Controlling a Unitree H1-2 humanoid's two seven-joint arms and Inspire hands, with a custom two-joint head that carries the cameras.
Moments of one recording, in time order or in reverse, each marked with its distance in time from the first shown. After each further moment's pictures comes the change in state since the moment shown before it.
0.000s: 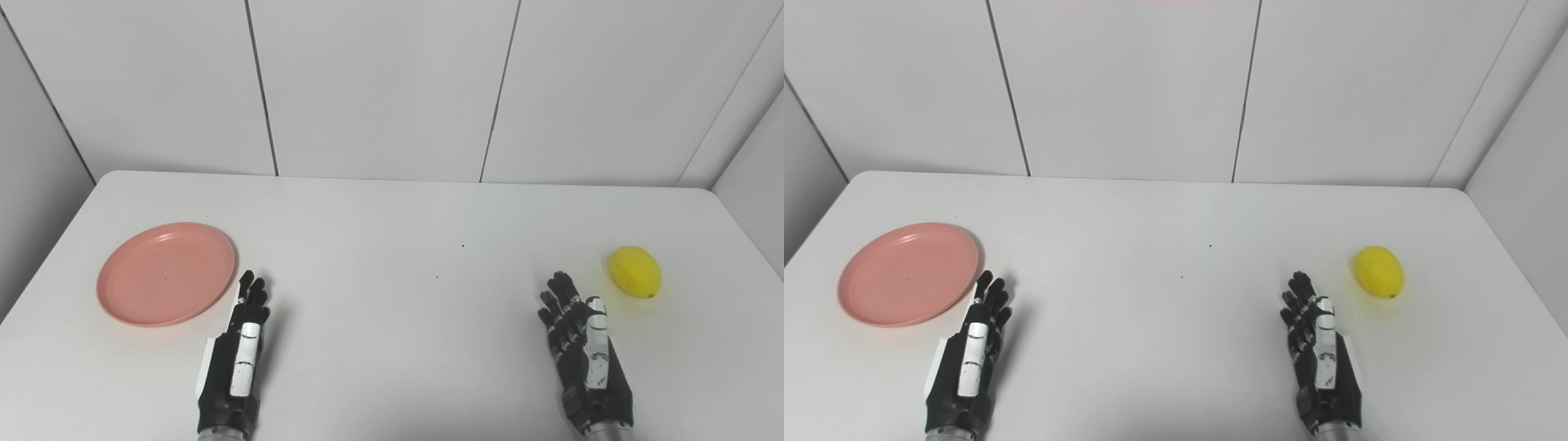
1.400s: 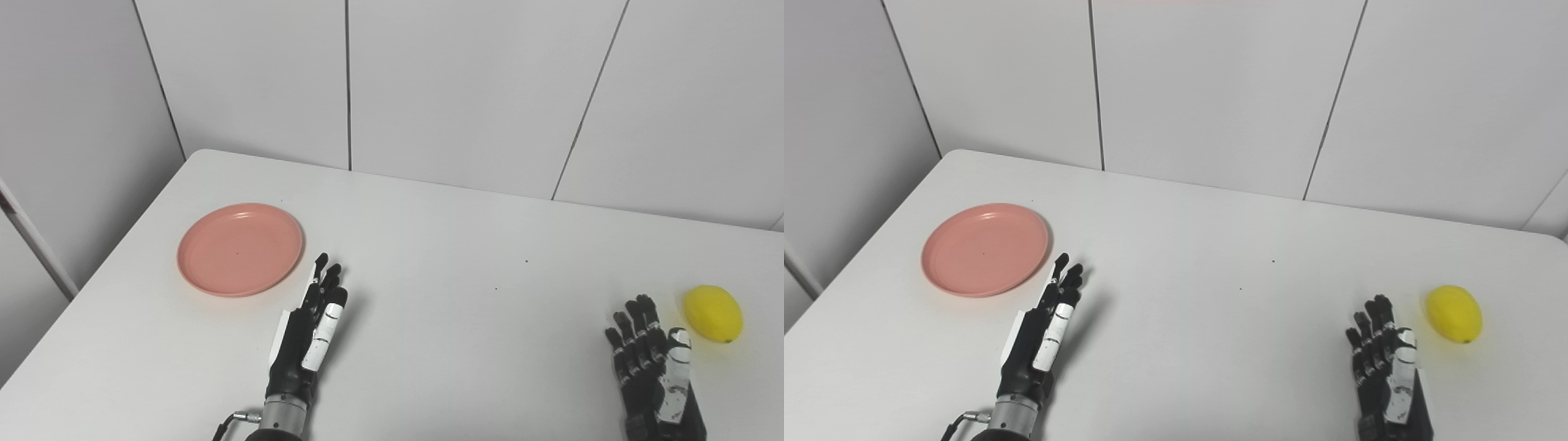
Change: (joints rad) left arm -0.033 -0.012 -0.069 0.071 0.084 -0.047 0.093; right arm -0.030 -0.046 -0.046 0.093 0.065 -0.059 0.067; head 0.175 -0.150
